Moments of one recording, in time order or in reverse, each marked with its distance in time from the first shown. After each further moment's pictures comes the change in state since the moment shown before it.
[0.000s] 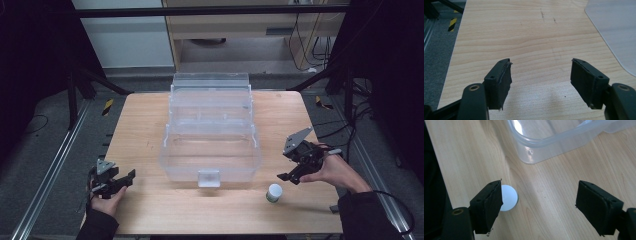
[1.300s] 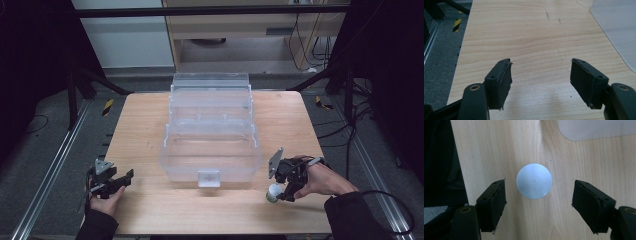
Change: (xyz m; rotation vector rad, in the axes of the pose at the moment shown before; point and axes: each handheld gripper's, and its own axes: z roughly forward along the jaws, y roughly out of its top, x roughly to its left) left arm 0.003 0.000 -0.001 -0.003 0.020 -0.002; right arm 0.032 0.006 0.044 0.286 0.111 -0.231
